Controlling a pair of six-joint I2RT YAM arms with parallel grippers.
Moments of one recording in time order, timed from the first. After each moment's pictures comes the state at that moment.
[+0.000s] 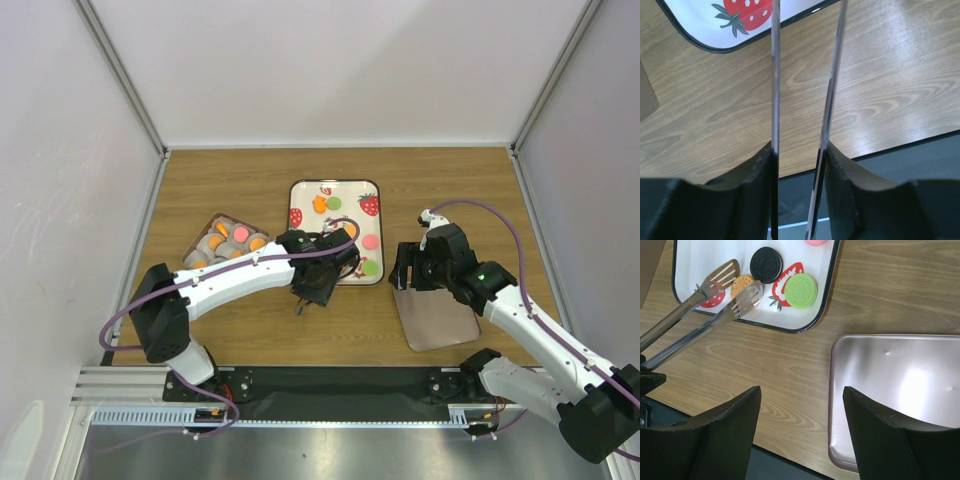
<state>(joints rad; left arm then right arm) -1.01 1.61 1.31 -1.03 -0.21 -0.56 0.54 0.97 0.77 -0.59 -0.04 0.46</state>
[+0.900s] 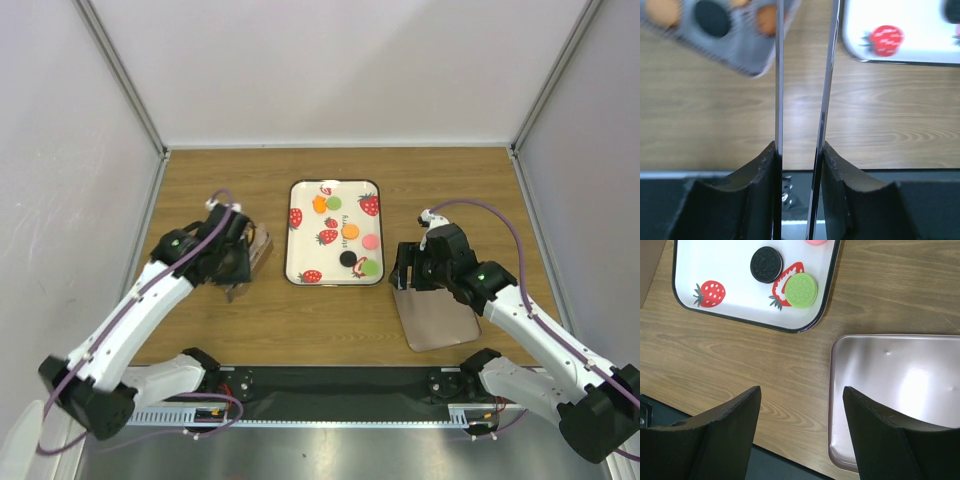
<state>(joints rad) -0.56 1.11 1.17 -1.16 -0.22 -0.57 0.54 0.97 0.77 -0.59 -0.04 0.46</state>
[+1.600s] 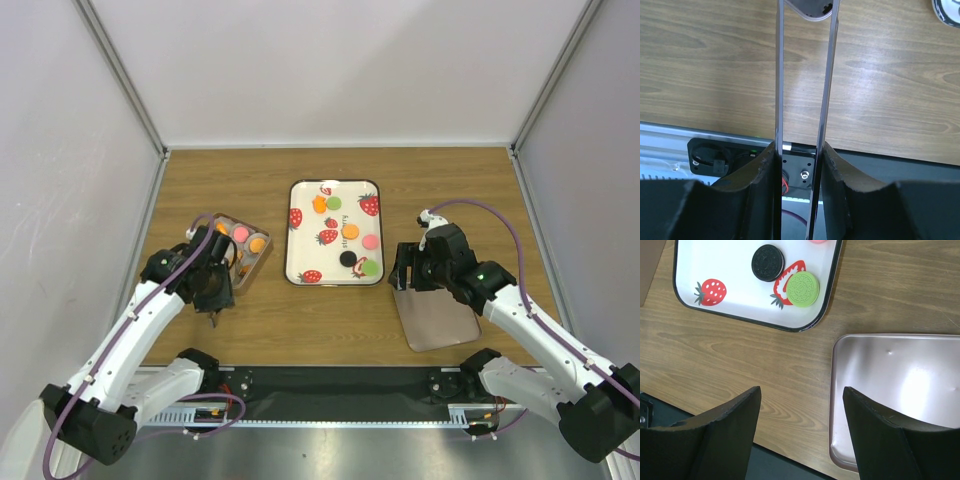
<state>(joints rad) -0.39 0.95 0.96 -1.26 -0.18 -0.57 0.54 0.97 0.77 -0.59 -0.05 0.45</state>
